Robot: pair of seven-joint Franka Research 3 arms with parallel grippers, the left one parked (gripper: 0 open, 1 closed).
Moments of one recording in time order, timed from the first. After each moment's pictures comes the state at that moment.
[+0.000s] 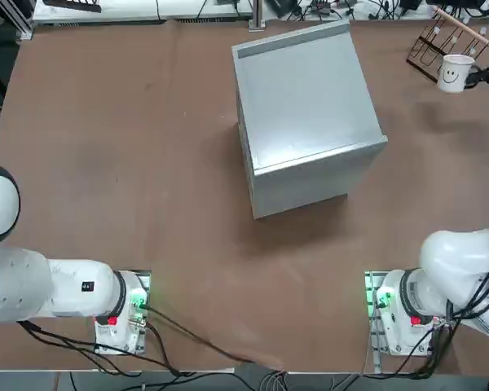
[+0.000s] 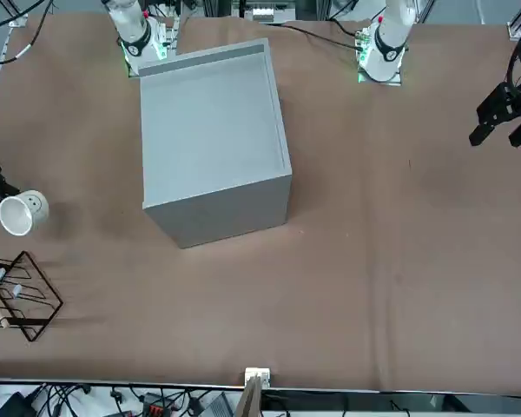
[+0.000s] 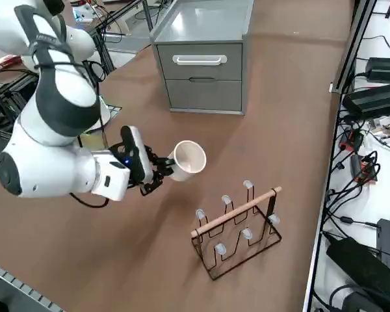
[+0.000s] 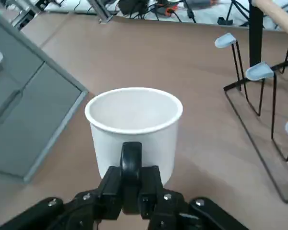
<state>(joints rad) -0.71 0.53 -0.03 -1.57 0.76 1.67 -1.51</state>
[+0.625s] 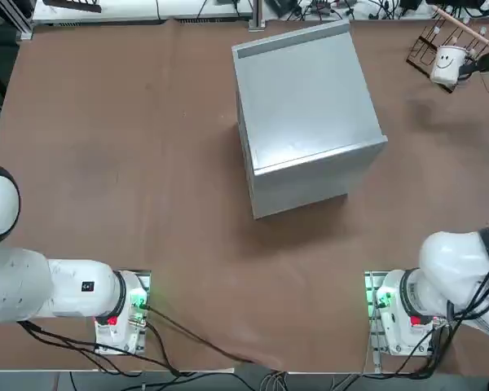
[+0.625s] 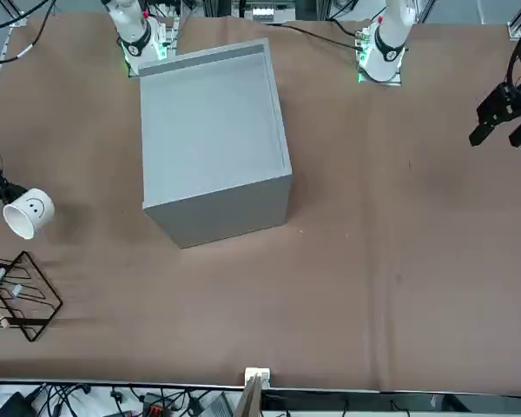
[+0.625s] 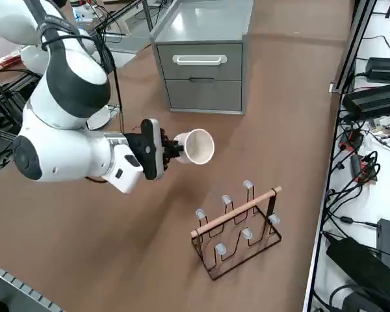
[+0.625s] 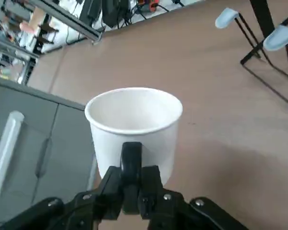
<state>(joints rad) -0.68 0.50 -0.03 -1.57 0.79 1.60 -1.11</state>
